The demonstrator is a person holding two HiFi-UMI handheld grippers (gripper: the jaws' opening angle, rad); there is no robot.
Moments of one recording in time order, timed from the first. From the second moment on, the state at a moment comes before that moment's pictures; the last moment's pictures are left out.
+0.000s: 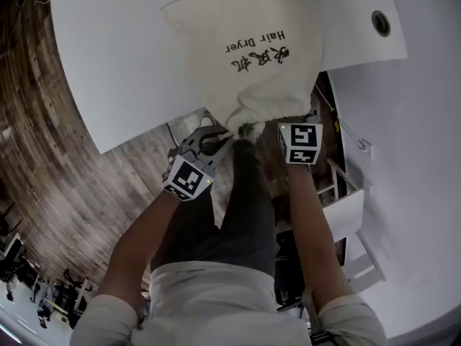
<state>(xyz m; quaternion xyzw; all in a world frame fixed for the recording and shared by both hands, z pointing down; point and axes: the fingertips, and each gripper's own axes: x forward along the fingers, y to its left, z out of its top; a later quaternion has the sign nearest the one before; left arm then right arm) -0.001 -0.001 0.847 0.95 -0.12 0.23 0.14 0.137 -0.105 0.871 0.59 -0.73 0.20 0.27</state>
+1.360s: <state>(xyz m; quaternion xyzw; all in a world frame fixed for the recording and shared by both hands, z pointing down) -0.090 -0.089 0.602 0.88 -0.43 0.11 0.18 0.230 -0.110 0.587 0.67 -0.72 0.14 0.12</state>
